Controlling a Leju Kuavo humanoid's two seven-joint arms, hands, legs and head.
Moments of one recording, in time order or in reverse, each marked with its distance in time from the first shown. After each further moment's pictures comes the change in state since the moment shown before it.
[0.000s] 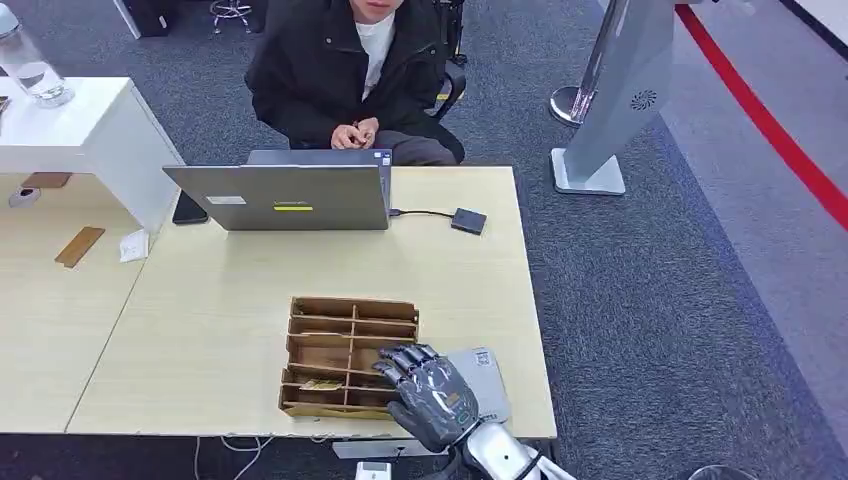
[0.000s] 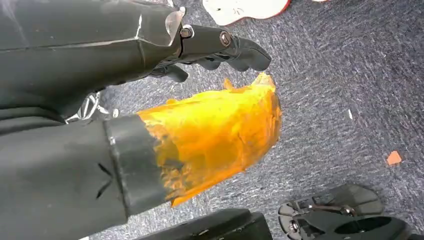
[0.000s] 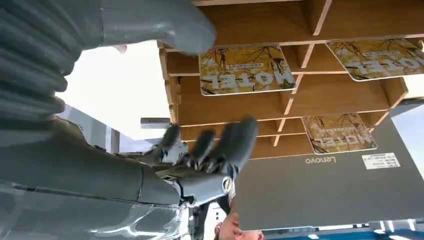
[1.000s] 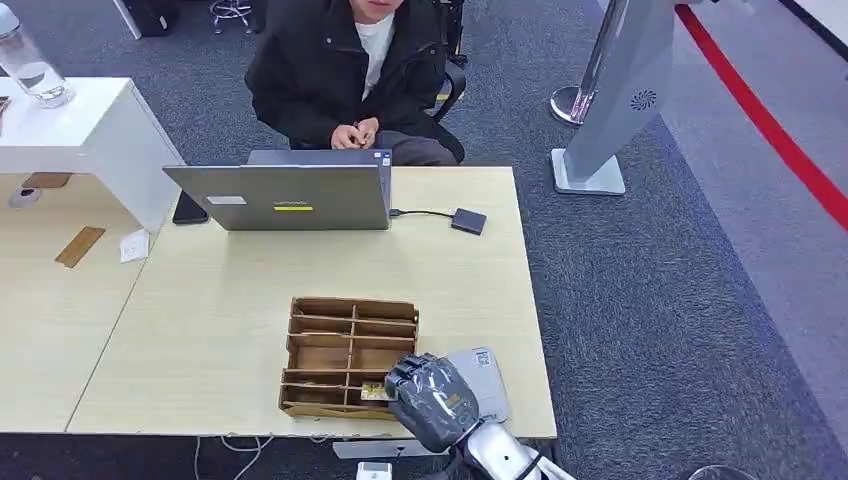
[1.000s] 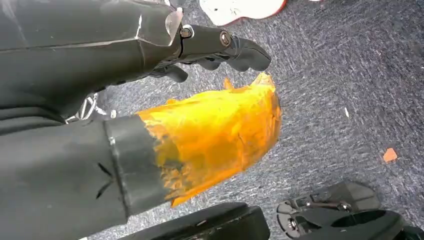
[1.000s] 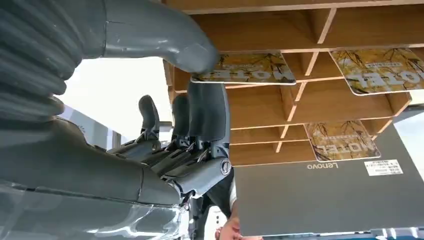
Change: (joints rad) left arm 0.000 -0.005 0.000 0.000 -0.008 -0.001 -0.005; right arm 0.008 0.000 -0.008 -0.003 0.004 0.021 0.000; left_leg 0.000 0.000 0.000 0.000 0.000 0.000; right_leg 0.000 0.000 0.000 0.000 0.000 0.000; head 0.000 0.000
